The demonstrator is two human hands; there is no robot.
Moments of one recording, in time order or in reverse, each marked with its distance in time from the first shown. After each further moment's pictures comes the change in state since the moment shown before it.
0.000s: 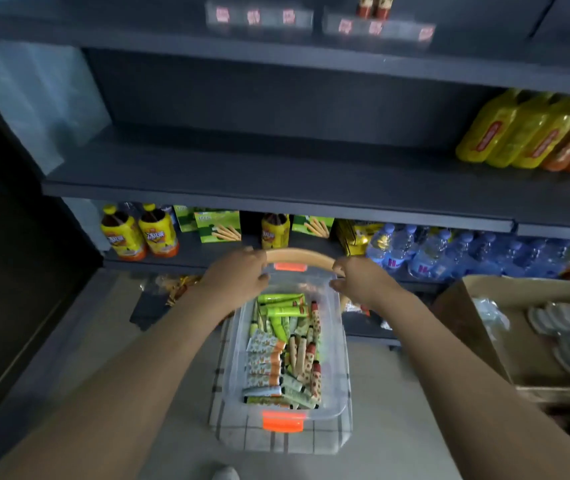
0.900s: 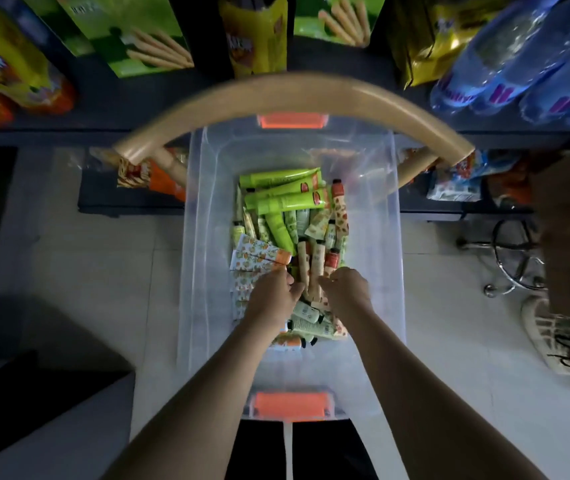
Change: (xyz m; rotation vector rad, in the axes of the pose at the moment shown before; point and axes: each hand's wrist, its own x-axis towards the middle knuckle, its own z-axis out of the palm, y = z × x) left_hand 0.074 -0.033 0.363 -0.528 -0.443 -0.475; right_hand 0.117 0.074 0.341 0.583 -0.364 0.748
